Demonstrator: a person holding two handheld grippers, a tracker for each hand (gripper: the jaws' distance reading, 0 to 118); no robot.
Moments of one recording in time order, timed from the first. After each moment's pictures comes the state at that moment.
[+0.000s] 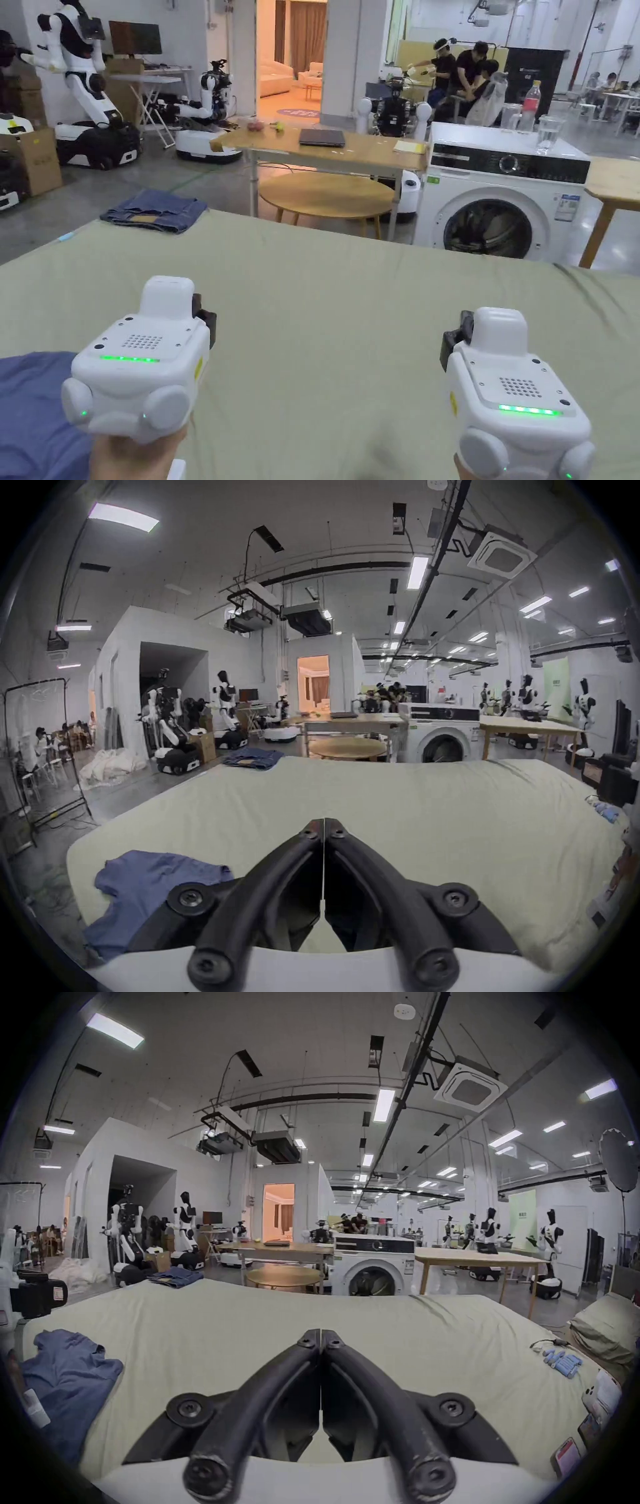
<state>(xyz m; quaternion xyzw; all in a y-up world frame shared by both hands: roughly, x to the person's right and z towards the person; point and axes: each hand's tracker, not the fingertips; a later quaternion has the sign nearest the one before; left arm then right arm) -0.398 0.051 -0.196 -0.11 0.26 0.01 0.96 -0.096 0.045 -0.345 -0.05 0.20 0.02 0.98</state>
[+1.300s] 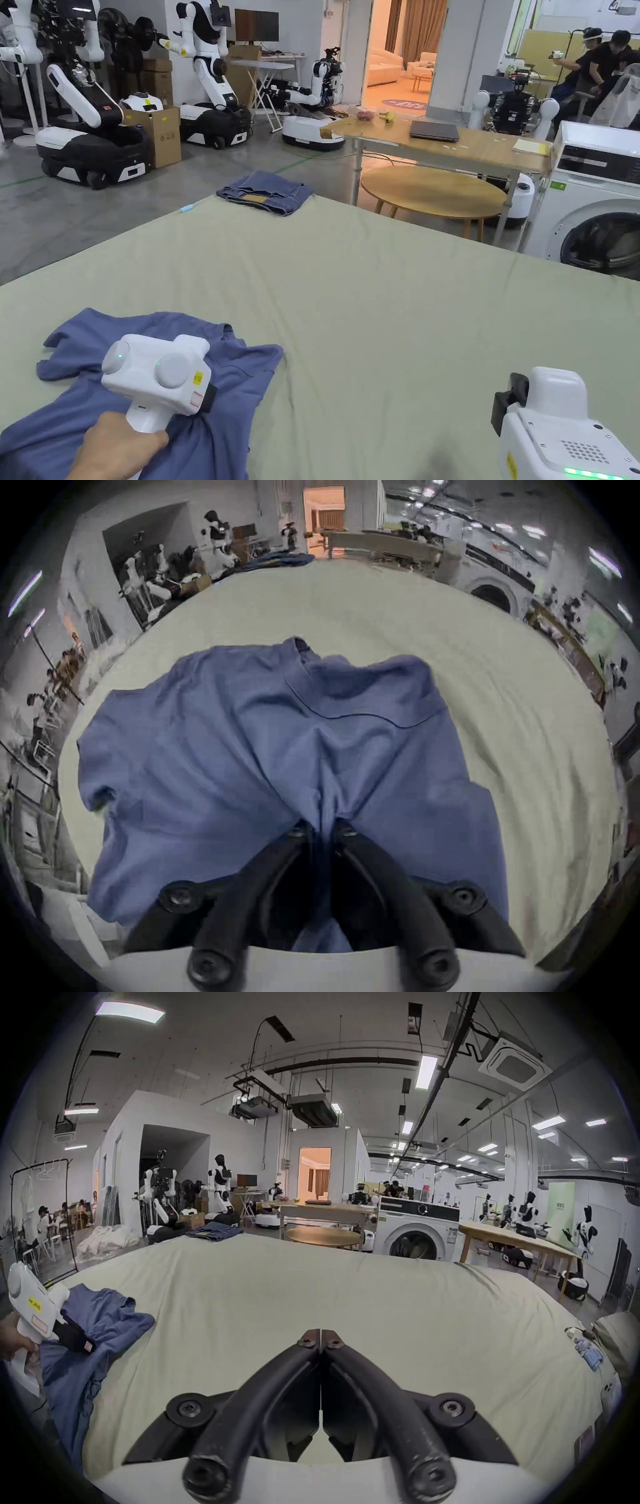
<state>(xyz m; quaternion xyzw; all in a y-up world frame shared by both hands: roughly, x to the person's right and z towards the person) -0.550 -0.066 -0.161 -0.46 0.24 0.15 0.84 -0.144 -0.007 -0.331 -0.13 0.27 0.06 0.95</state>
